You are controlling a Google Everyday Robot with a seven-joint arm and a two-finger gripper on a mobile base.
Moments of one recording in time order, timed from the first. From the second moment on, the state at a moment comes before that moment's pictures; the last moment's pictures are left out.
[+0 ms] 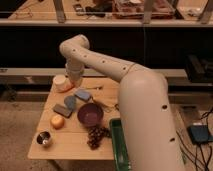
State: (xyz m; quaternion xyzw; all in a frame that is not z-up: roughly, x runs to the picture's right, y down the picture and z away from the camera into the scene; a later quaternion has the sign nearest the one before) arm -0.170 -0.043 0.819 -0.23 -0.19 -0.34 0.89
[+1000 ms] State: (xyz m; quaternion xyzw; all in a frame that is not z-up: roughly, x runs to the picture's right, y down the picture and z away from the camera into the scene) arm -0.151 -0.050 0.852 -0.22 -0.14 -0.40 0.88
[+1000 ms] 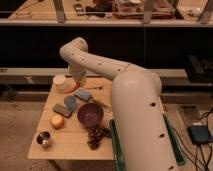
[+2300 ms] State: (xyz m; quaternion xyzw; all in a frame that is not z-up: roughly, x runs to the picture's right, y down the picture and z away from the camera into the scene) arm -0.171 -0.034 0.853 -0.21 -0.15 -0.47 0.84
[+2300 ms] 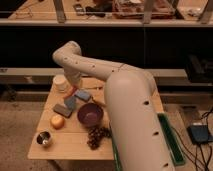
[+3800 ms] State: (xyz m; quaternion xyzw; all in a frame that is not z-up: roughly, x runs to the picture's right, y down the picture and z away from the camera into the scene) arm -0.165 -0.027 0.880 -0.21 -0.12 -0.51 0.82
